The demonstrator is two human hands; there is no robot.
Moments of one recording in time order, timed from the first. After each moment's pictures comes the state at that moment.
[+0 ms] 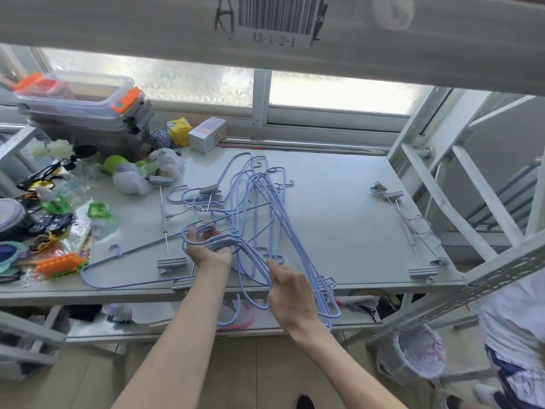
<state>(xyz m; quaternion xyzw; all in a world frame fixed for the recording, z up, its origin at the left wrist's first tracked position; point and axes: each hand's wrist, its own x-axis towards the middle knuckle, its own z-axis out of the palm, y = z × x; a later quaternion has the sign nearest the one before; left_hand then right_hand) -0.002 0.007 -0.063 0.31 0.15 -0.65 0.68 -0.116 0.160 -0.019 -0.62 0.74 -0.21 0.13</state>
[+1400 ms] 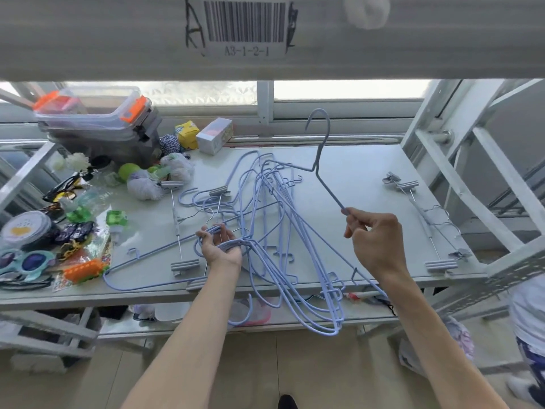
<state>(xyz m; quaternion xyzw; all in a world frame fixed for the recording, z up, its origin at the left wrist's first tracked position) -0.007 0.009 -0.057 0.31 0.16 -0.64 0.68 -0.222 0.148 0.067 -0.42 0.76 -0.46 0.20</state>
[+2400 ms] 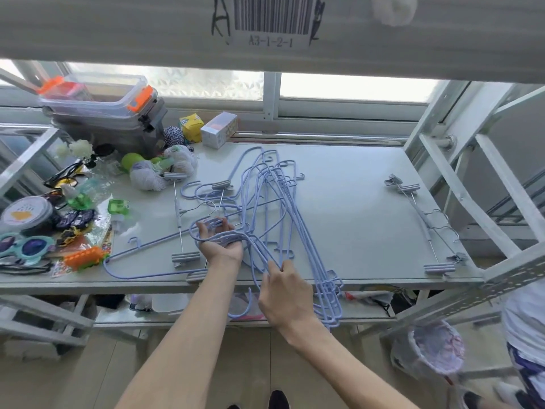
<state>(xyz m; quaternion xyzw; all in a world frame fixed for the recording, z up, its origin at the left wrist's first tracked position) -0.001 0.006 -0.072 0.30 0.13 -0.66 0.68 -0.092 0.162 -0.013 -0.63 0.76 -0.12 0.11</state>
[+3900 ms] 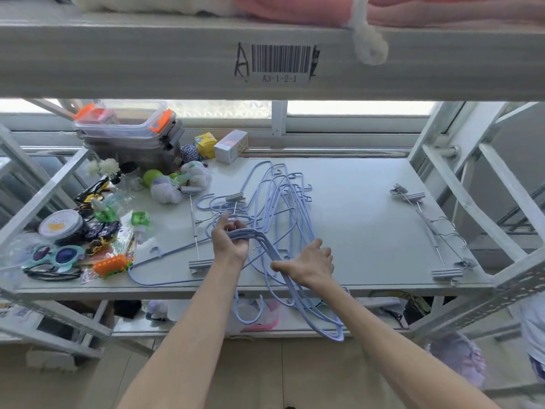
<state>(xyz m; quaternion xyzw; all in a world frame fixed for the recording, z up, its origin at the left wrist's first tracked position) 0.008 0.016 -0.014 0.36 0.04 -0.70 0.62 -0.126 0.112 0.004 -0.41 0.85 -0.15 0.28</state>
